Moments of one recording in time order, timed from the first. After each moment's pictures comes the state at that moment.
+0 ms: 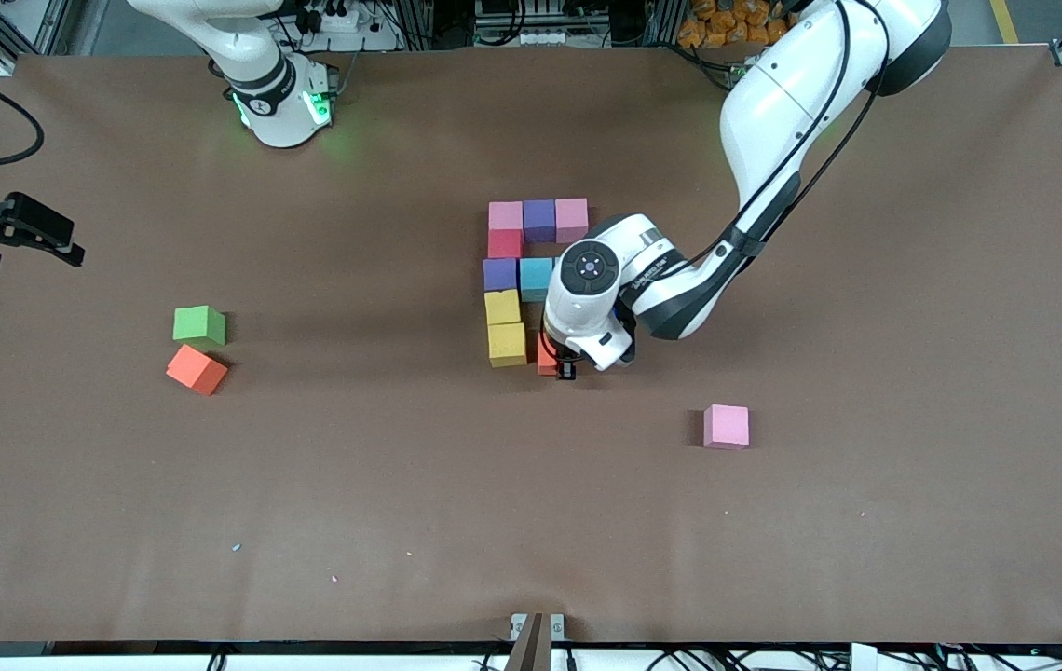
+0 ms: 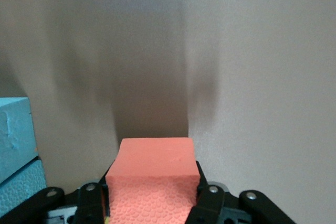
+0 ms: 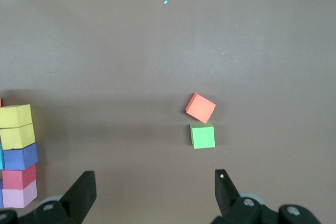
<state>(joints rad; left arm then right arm) -0.35 0.83 -0.48 -1.51 0.38 2.30 -2.47 0.01 0.05 -0.03 -1.48 0.04 1.54 -0.05</state>
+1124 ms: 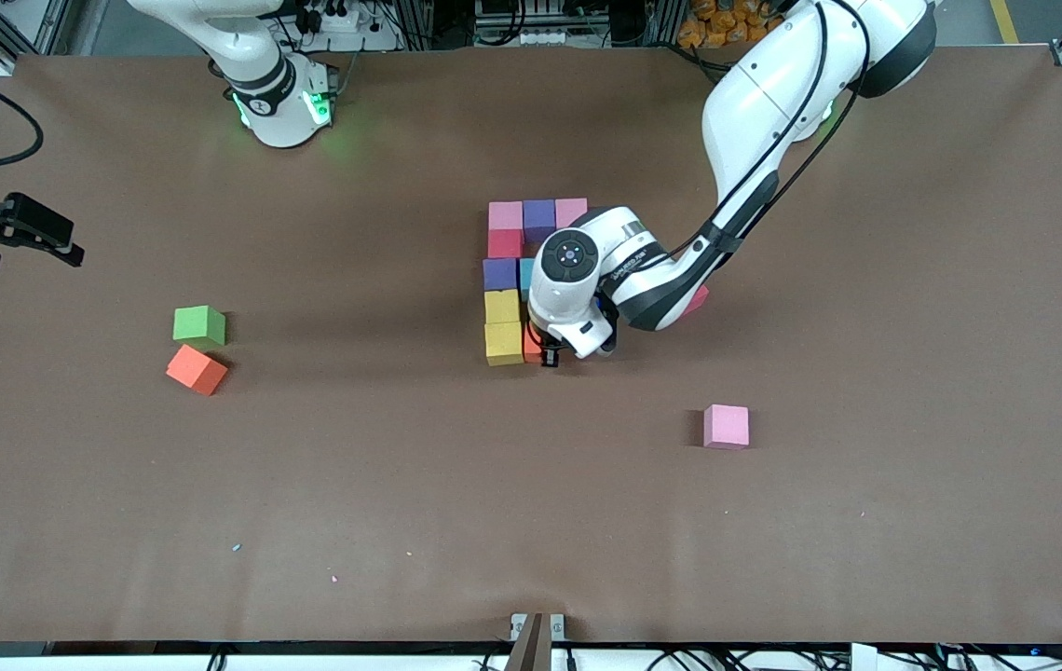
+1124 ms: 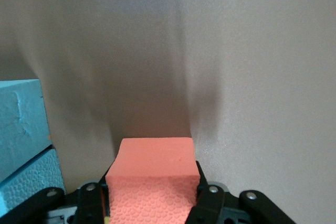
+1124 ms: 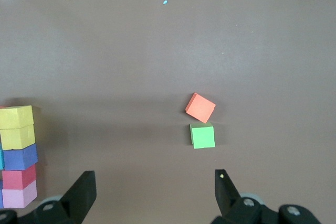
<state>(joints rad) -0.39 0.85 -0.47 -1.52 0.38 2.32 -2.47 0.01 0.05 -0.03 -1.48 0.04 1.54 -0.05</state>
